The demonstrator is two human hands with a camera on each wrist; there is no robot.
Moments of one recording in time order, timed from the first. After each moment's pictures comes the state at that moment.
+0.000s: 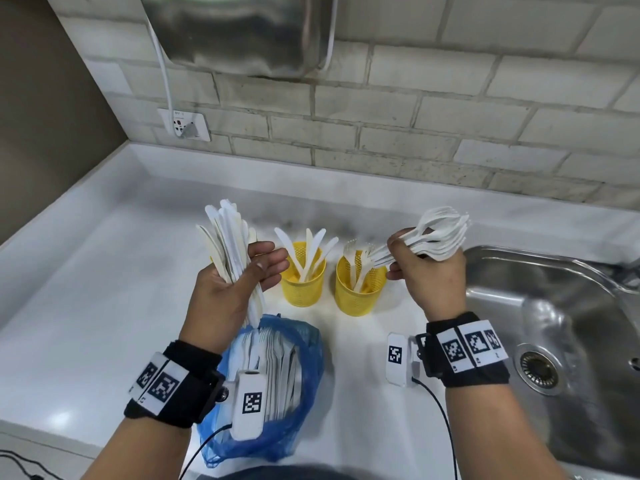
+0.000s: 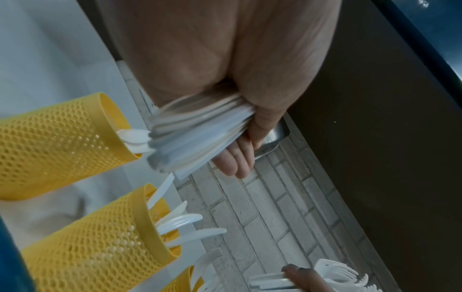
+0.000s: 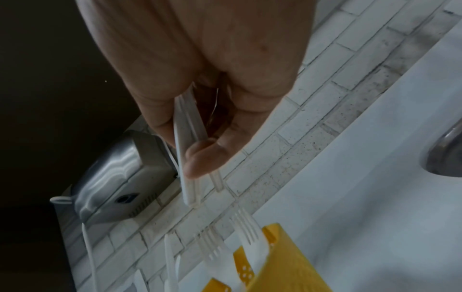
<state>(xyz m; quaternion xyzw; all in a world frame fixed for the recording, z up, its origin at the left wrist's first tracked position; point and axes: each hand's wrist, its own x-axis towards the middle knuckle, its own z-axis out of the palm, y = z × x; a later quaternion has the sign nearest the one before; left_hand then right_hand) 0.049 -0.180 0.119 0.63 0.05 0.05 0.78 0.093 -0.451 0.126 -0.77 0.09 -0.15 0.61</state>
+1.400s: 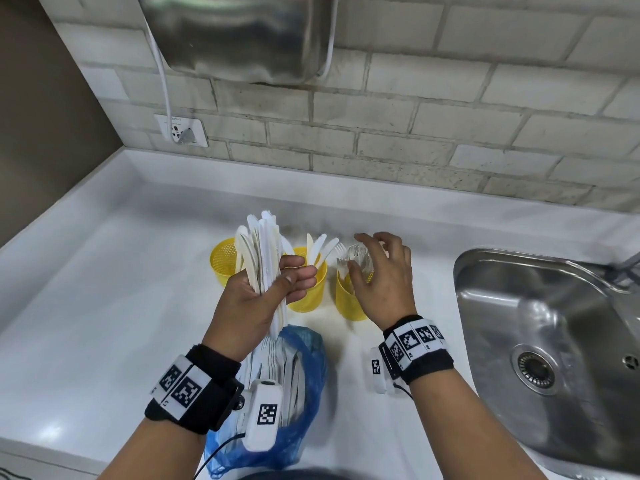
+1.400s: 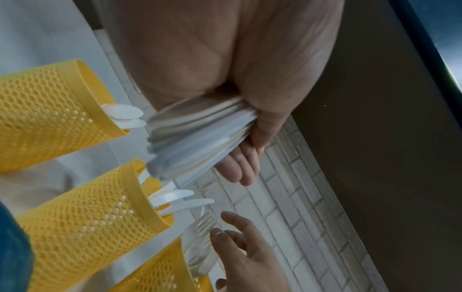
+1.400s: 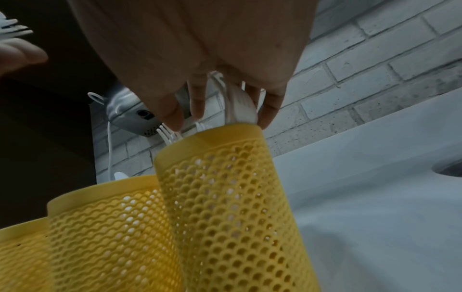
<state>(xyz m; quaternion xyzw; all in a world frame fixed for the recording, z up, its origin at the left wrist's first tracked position) 0.051 -0.197 0.119 0.64 0.01 -0.02 0.77 0.113 -0.412 0.059 -0.92 -0.03 -0.20 0.32</state>
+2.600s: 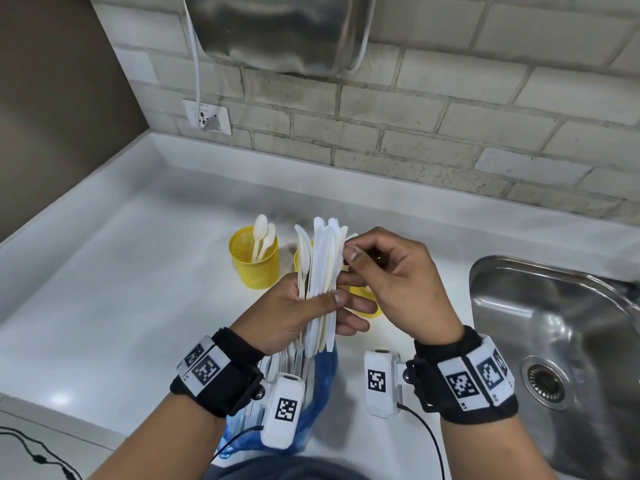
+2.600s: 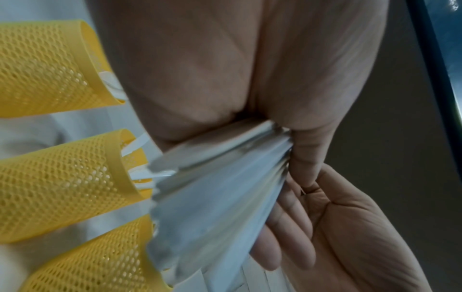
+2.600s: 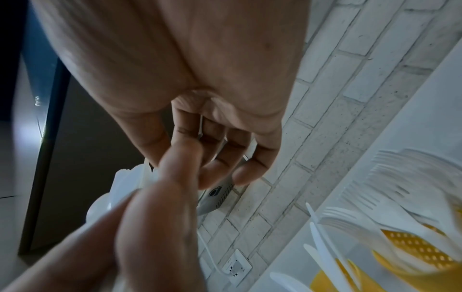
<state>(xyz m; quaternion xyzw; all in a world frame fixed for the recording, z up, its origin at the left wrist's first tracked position) 0.036 -0.206 0.132 0.58 -0.12 -0.22 0.78 0.058 -0.385 0.167 -0.75 -0.13 -0.01 0.65</state>
